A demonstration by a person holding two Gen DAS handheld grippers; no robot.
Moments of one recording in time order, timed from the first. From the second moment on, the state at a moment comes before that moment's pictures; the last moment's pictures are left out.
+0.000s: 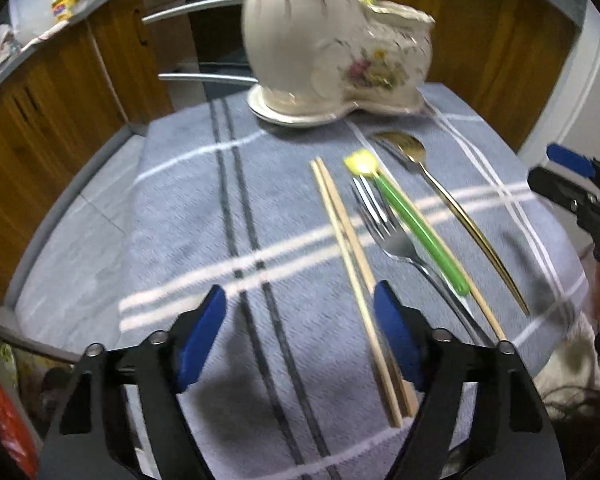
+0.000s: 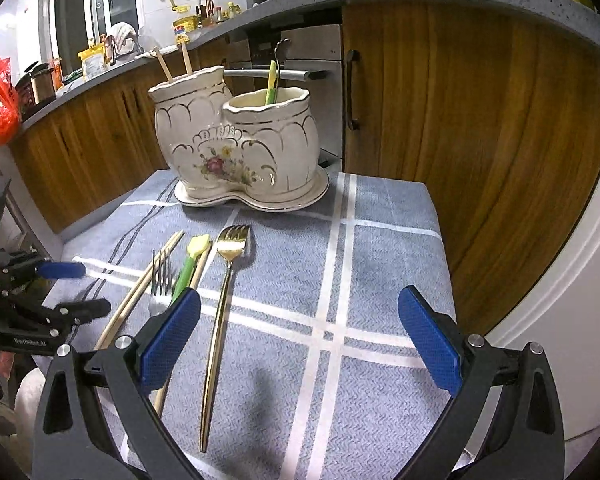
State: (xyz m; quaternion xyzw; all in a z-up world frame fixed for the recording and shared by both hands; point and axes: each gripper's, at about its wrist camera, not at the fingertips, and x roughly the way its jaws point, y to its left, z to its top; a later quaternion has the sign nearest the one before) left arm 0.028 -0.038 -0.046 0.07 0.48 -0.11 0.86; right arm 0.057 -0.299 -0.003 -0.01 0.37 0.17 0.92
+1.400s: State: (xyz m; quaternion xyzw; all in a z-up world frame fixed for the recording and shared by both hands) left arm 0.026 -0.044 -0.053 0.13 0.50 -0.14 0.85; right arm 0.111 -0.211 -0.043 -0.06 0.46 0.21 0.86
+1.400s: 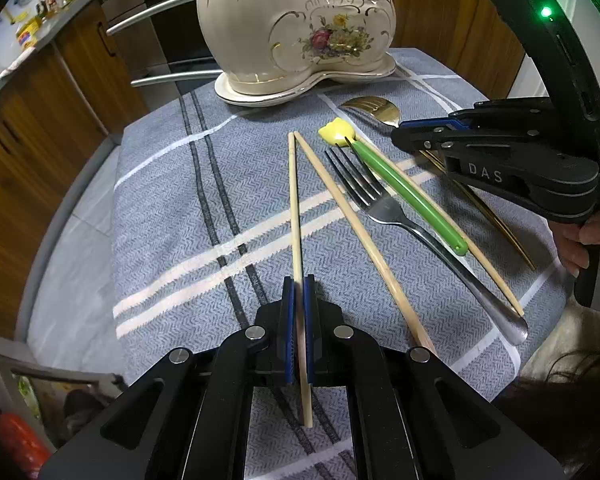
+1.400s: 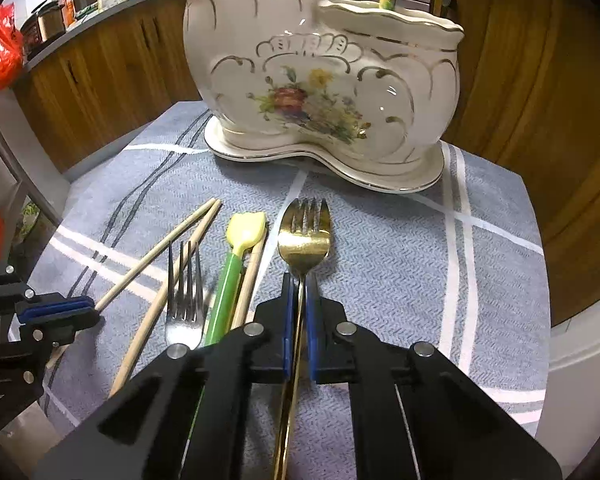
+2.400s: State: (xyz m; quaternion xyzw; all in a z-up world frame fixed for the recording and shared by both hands) left arm 0.010 -0.020 0.028 0.04 0.36 -0.19 0.91; right arm 0.054 -0.273 0.044 0.01 0.27 0.22 0.94
